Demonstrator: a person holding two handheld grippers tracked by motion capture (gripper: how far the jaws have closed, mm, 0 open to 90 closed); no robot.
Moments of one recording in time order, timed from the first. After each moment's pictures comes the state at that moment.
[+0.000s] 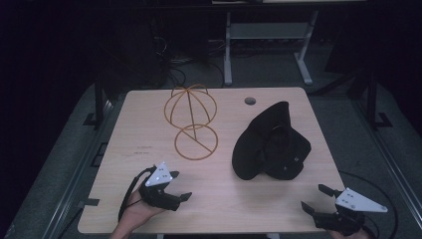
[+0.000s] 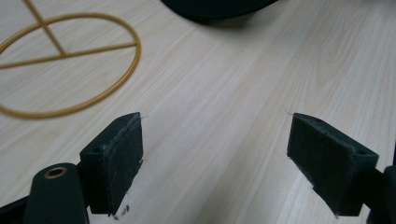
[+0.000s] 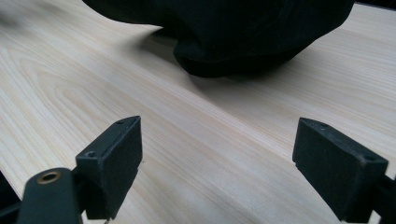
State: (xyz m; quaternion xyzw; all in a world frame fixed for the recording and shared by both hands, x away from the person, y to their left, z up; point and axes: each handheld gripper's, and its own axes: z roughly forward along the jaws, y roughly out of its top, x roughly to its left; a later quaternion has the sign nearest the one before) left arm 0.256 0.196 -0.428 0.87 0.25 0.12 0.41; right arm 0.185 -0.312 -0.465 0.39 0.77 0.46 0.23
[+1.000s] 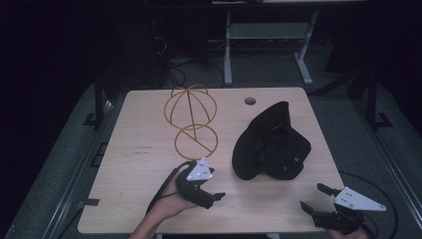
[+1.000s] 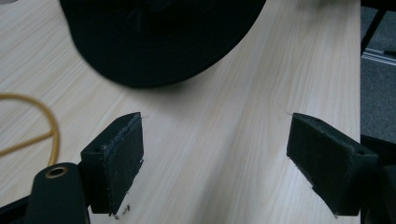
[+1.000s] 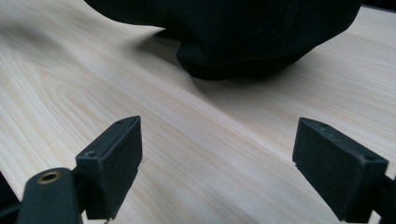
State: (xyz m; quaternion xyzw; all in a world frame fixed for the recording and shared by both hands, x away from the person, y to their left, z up) left arm 0.268 0.103 -0.412 0.89 0.16 0.09 0.41; right arm 0.187 -0.310 -0.464 0.38 0.77 0.46 0.23
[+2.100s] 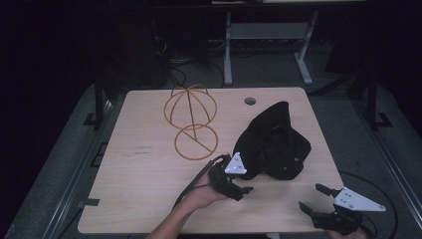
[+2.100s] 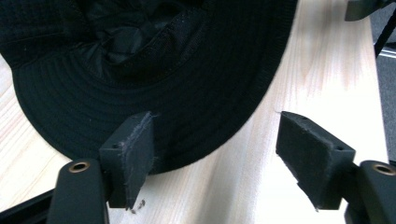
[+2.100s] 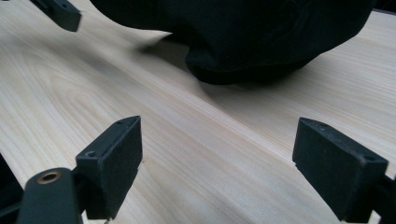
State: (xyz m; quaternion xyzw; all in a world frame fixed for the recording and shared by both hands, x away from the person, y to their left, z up) left arm 0.291 0.026 -0.421 0.91 0.13 0.08 0.40; right arm 0.187 -0.308 -0.463 0.37 0.77 0.47 0.22
